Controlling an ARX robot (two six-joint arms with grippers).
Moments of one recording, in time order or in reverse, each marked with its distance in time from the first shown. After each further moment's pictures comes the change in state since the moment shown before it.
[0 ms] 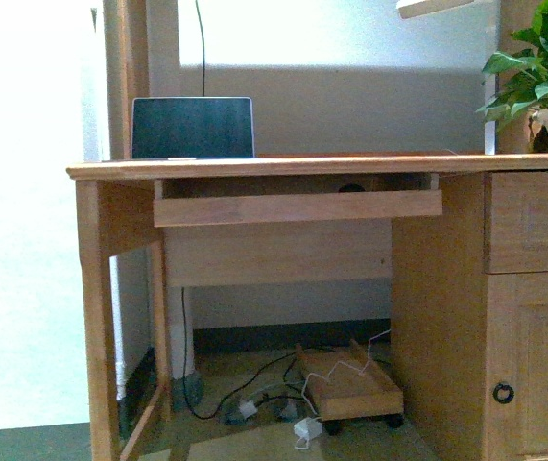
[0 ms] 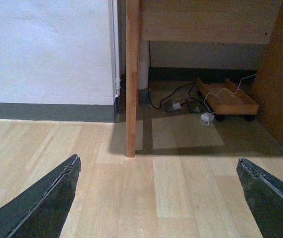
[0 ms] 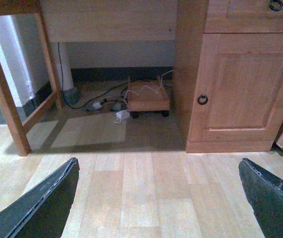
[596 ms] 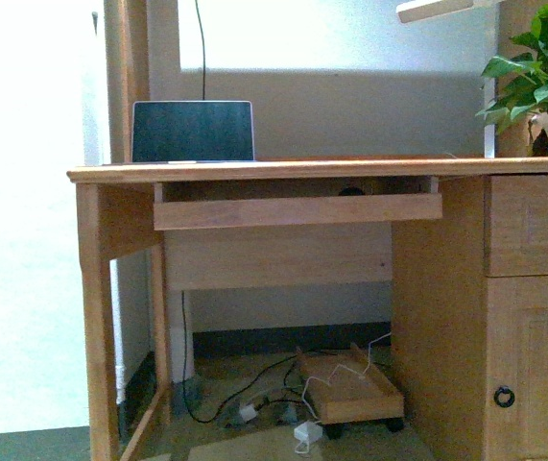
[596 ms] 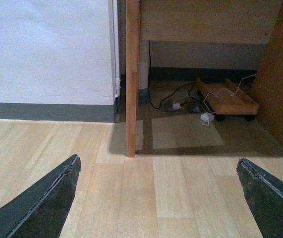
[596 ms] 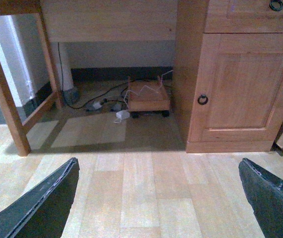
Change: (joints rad) left arm 0.000 0.000 0.000 0.000 0.000 0.000; right arm 0.000 0.000 0.000 0.000 0.000 0.000
